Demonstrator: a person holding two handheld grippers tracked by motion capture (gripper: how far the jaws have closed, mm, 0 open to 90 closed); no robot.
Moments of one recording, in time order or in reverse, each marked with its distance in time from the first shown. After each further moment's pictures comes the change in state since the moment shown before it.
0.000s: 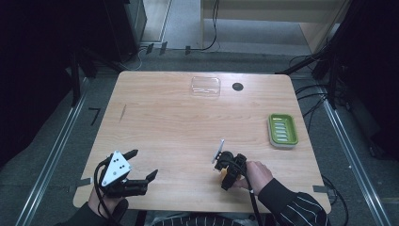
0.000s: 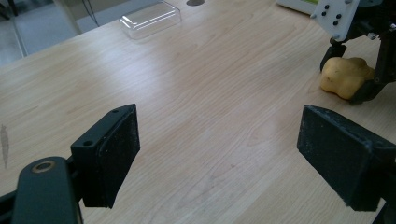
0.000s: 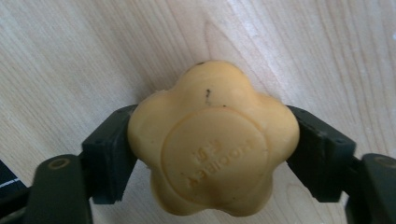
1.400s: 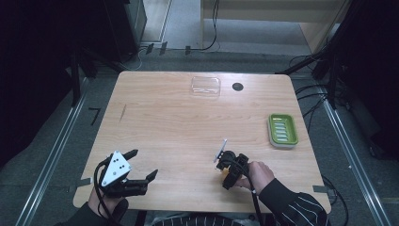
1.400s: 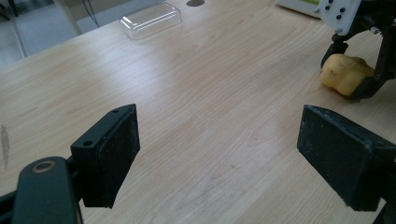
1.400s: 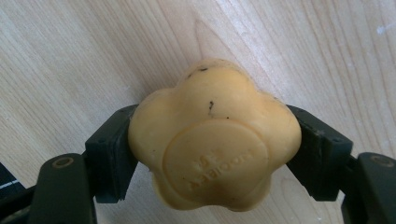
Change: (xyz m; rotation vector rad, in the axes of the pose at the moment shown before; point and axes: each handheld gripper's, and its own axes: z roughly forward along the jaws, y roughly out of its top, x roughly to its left) left arm 0.000 0.000 0.000 -0.002 0.001 0.001; right arm -0.003 -0.005 -0.003 -0.026 -0.004 0.026
